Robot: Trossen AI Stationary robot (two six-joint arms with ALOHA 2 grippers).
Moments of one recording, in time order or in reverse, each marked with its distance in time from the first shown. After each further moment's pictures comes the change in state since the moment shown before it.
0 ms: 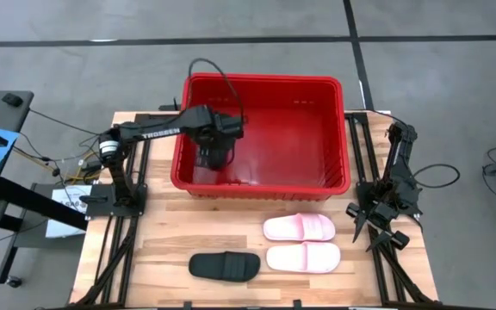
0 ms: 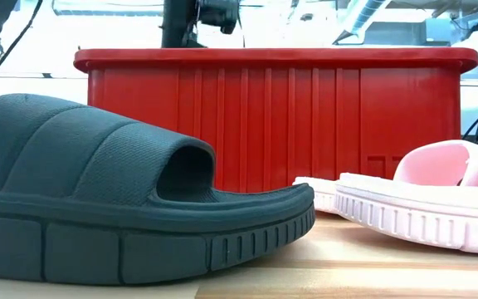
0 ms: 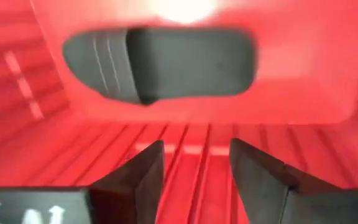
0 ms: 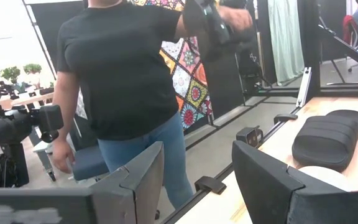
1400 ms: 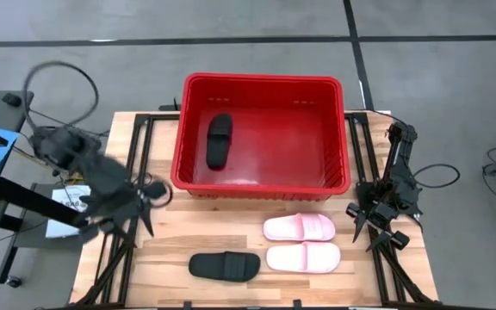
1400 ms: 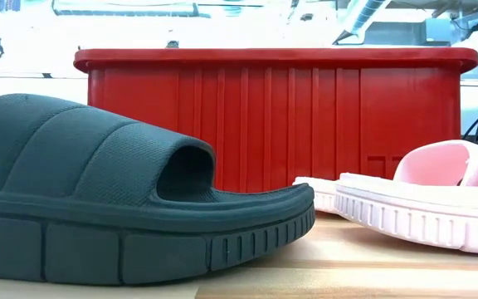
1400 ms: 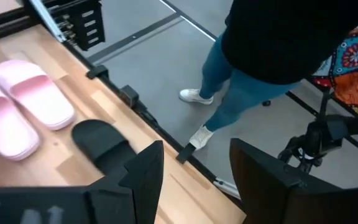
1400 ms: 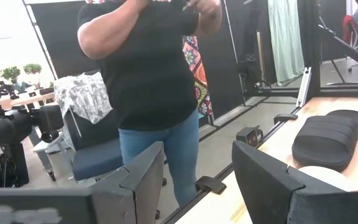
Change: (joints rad) left arm -0.814 -0.570 0.091 0.194 0.715 -0.382; right arm 0.000 0.000 0.000 0.000 0.000 0.000
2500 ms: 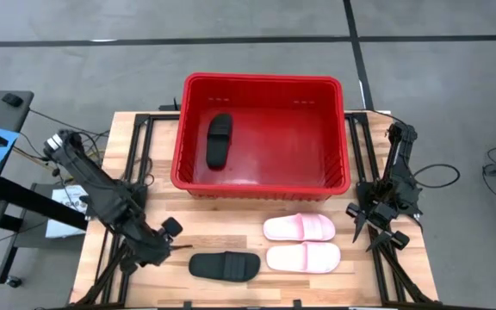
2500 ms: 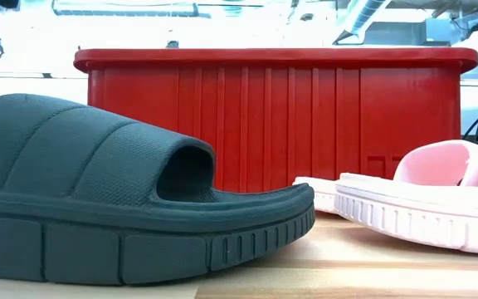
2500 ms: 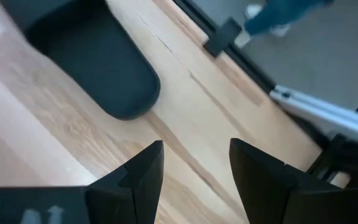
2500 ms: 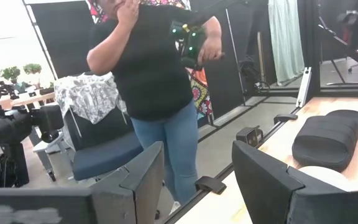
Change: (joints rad) left arm -0.255 -0.043 -0.862 0.442 -0.266 -0.107; right arm 0.000 0.000 0.000 0.000 0.000 0.000
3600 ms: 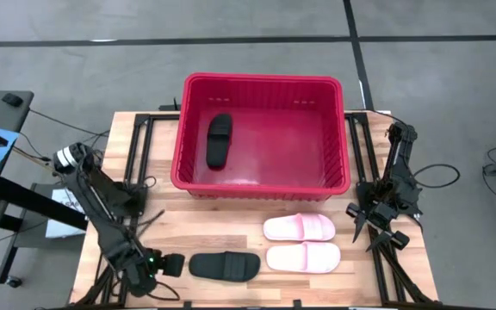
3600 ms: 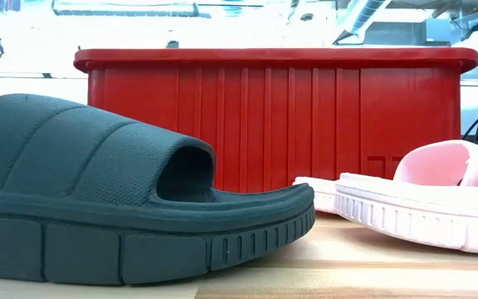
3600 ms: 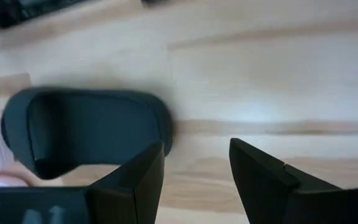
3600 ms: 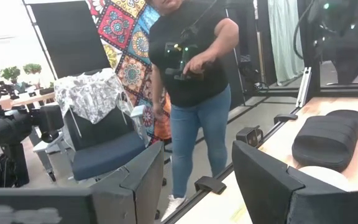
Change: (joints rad) left arm -0.218 0.261 -0.009 0.086 -0.336 0.806; right arm 0.000 0.000 0.000 0.000 0.000 0.000
